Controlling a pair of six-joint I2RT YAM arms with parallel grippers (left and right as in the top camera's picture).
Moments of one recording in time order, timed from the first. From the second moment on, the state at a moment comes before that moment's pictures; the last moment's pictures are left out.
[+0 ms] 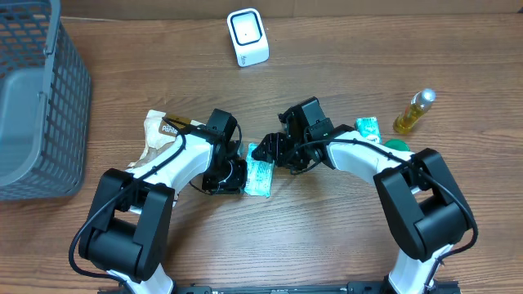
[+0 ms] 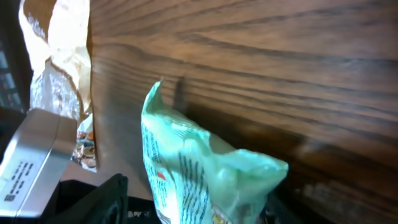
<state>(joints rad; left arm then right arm) -0.37 1.83 1.03 -0.78 0.33 -0.34 0.48 1.94 1.06 -0.22 -0.59 0.65</state>
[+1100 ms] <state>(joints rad) -0.24 1.83 1.11 -0.79 0.57 -0.23 0.47 1.96 1.06 -0.23 -0.66 0.62</state>
